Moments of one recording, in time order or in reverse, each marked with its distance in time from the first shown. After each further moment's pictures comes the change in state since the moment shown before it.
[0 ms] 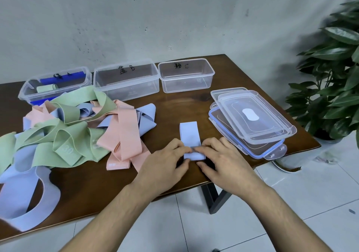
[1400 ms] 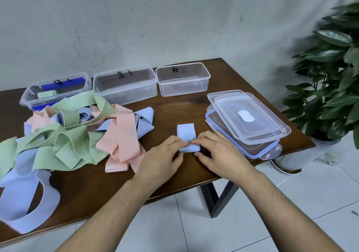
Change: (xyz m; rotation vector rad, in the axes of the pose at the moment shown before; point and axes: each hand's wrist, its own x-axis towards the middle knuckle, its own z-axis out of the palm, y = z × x) left_hand 0.015 -0.009 0.005 0.004 0.104 0.017; right_hand 0.024 0.013 -0.005 0.084 -0.076 0.058
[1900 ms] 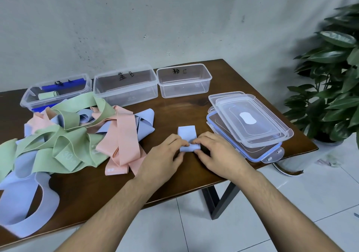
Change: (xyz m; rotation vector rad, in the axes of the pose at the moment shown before) left_hand 0.009 0.000 -0.002 -0.051 -0.027 -0.021; right_hand 0.012 0.000 0.002 0.071 -0.027 0.051
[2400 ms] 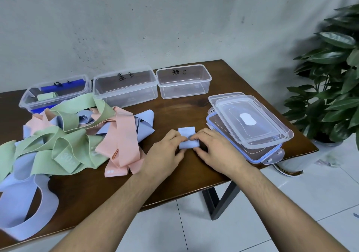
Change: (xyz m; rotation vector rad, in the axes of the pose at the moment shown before) left_hand 0.018 -0.002 0.000 0.045 -0.035 -0.058; right_hand 0.013 0.000 -0.003 -0.025 0.011 -0.011
